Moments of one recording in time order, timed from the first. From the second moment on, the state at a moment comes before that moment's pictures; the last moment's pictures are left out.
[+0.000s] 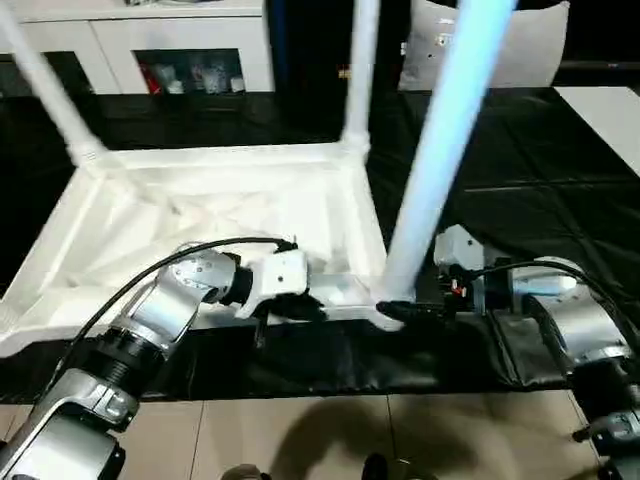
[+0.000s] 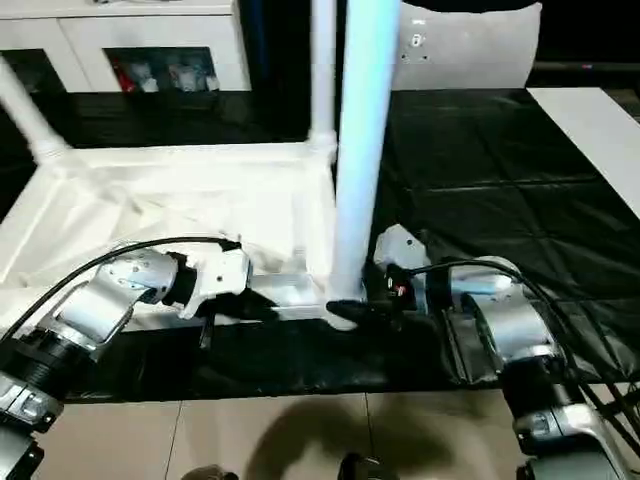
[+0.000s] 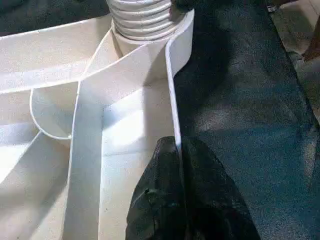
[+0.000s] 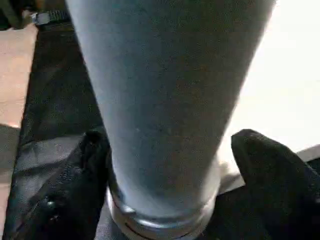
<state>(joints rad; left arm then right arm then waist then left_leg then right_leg) -0.59 0.47 -0.43 0.39 0.03 0.04 -1.24 -0.47 -0.50 0.18 0.42 0.16 0.03 1.25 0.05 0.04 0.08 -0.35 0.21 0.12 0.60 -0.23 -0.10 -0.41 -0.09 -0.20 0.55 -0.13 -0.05</state>
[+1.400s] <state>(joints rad) -0.51 0.13 -0.27 0.22 0.08 0.55 -0.66 -0.54 -0.08 -0.02 0.45 0.05 0.32 0.36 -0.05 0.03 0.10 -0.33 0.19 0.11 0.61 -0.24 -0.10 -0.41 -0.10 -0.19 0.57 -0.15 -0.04</state>
